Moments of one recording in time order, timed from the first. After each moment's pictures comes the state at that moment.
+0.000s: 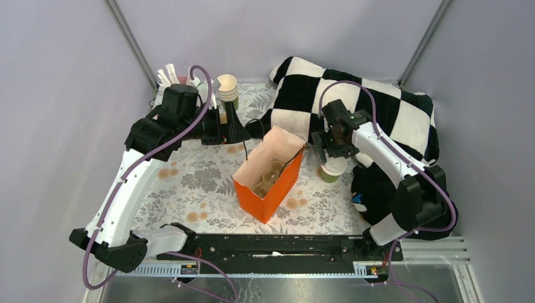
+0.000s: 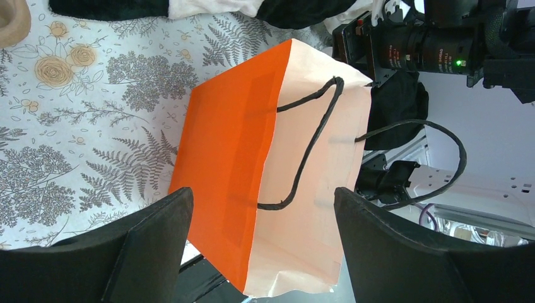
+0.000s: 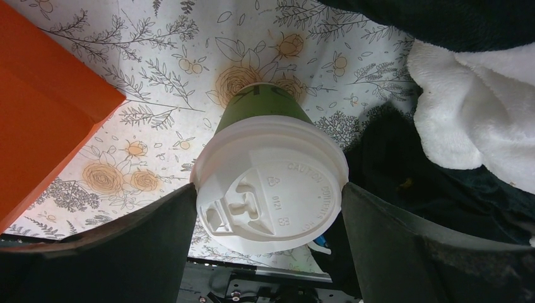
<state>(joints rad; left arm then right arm) -0.46 1.20 1.60 -1.04 0.31 -0.50 0.42 1.56 1.29 -1.01 0.09 0.14</state>
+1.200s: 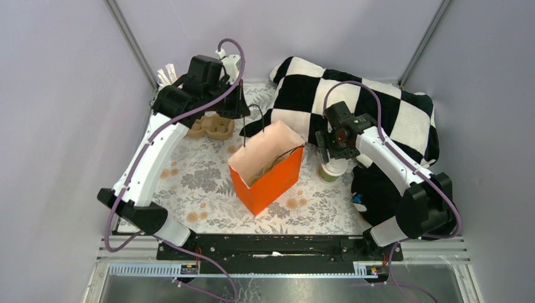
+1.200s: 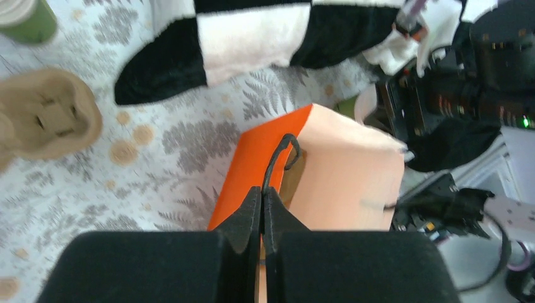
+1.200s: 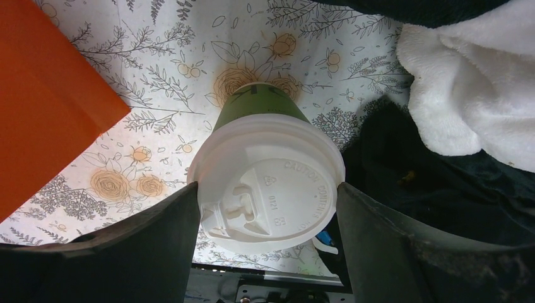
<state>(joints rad) -0.50 1.48 1.88 -1.07 0.23 -0.29 0.42 1.49 1.25 -0.98 0.12 0.19</state>
